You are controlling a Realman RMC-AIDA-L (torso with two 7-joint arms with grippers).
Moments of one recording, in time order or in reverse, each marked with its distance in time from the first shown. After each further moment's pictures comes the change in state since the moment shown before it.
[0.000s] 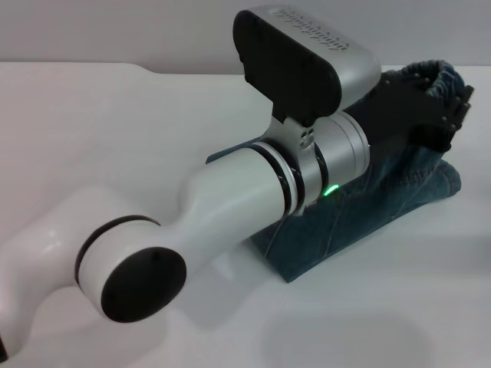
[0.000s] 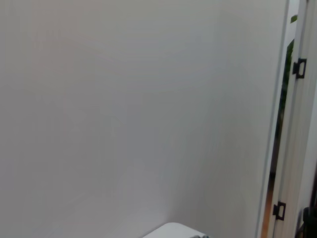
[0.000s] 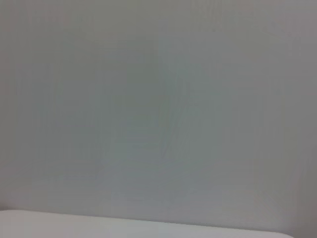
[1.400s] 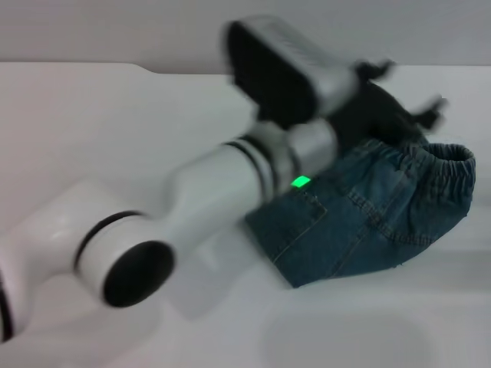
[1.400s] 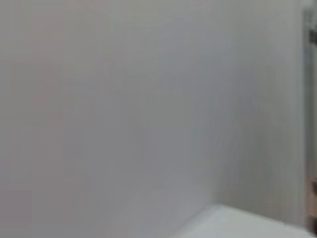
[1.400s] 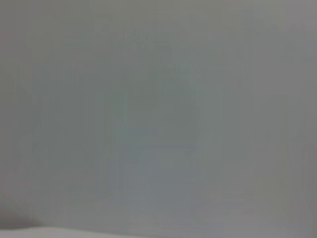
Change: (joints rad) left arm -0.057 0.006 0.009 0.179 0.025 0.114 0.016; right arm -0.039 0.006 -0.038 -0.004 -0.016 0.124 0.003
